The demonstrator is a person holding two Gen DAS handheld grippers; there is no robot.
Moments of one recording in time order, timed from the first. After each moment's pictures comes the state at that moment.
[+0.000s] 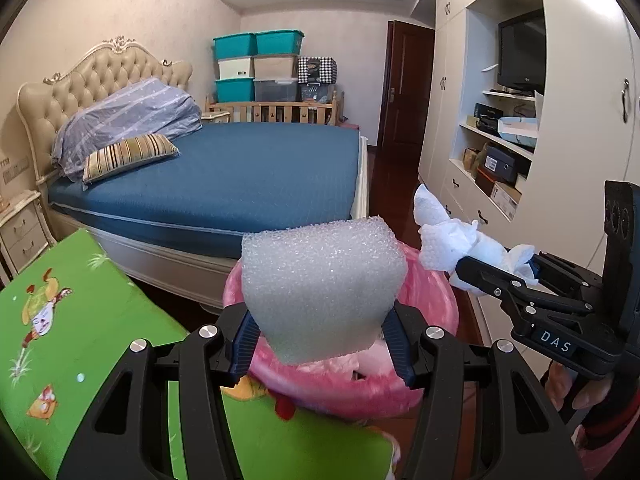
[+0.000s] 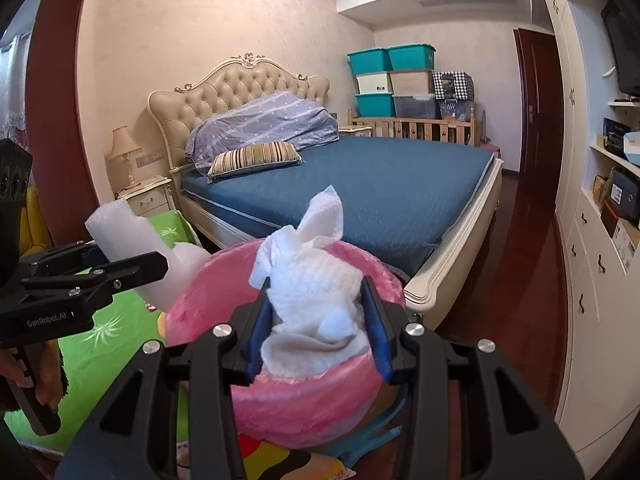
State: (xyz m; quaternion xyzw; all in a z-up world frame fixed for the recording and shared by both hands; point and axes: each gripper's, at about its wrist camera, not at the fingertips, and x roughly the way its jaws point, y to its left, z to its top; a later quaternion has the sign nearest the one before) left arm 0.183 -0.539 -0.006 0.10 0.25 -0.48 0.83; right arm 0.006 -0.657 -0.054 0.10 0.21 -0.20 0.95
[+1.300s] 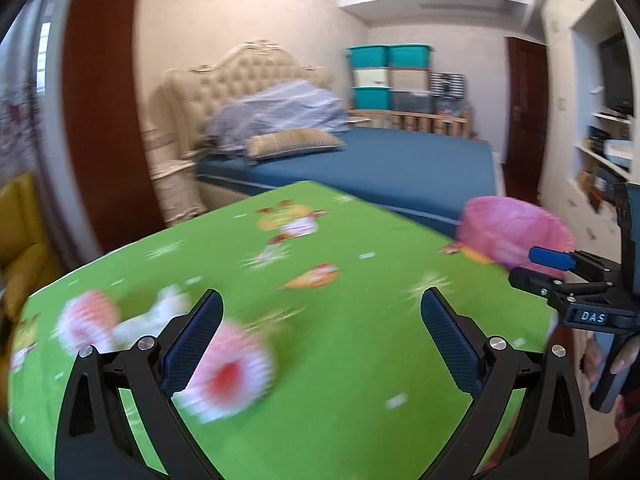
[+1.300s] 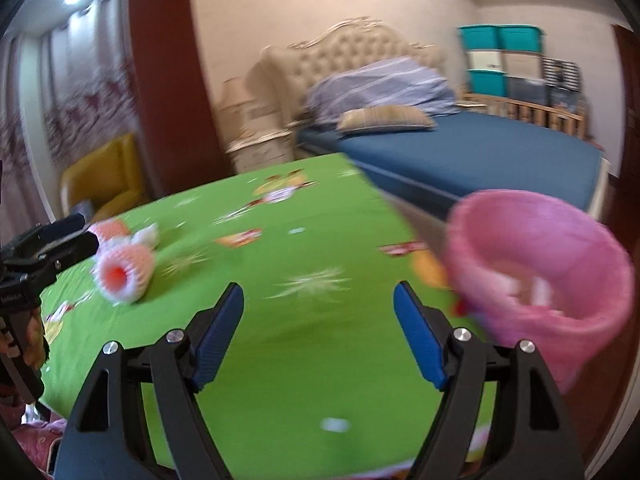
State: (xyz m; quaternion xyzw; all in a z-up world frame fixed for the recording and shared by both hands) left arm 0.169 -0.213 -0.001 0.10 0.23 -0.24 0.94; right arm 0.073 -0.435 -0.076 0.08 0.26 0.01 0.96
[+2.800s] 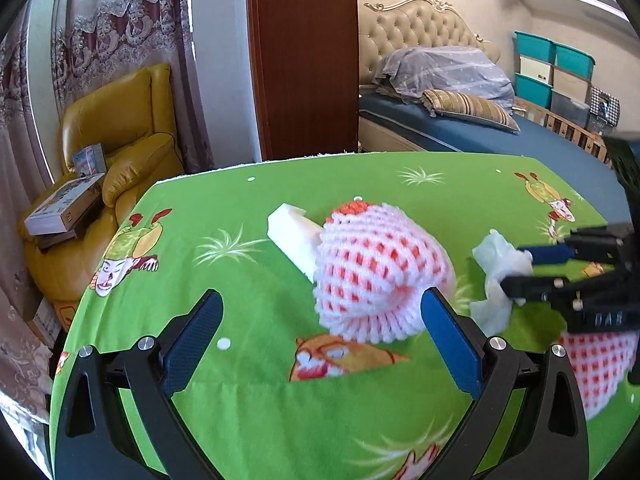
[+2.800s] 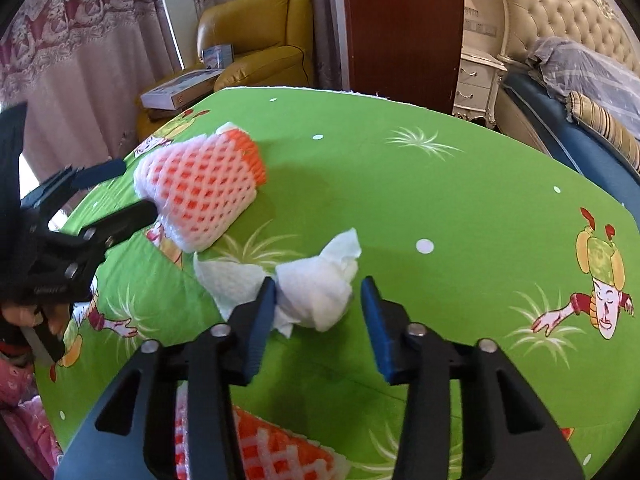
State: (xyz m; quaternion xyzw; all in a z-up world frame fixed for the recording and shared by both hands) left arm 0.312 0.001 -0.042 0.02 0.33 0.00 0.94; right arm 0.333 -0.180 -0.089 -0.10 0.42 0.31 0.85
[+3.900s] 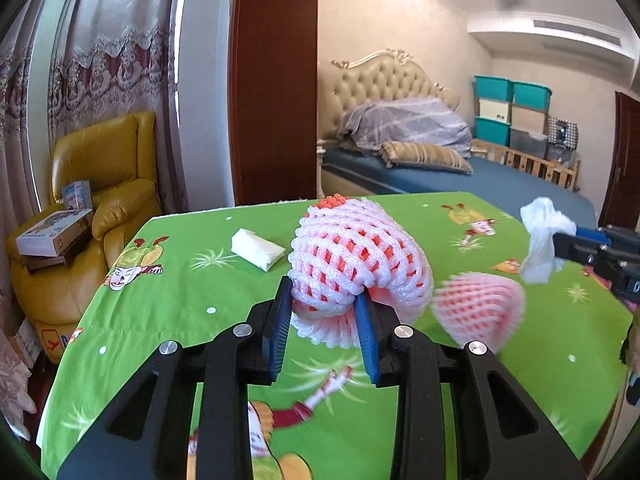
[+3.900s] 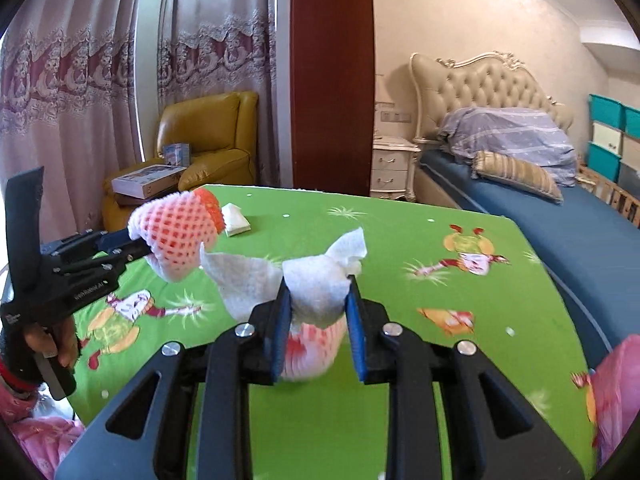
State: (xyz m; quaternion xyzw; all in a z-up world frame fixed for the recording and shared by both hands) left arm 0.176 -0.025 -0.013 0.01 0.22 -0.06 0.97; right arm 0.132 -0.269 -0.009 -0.05 0.24 0.19 0.95
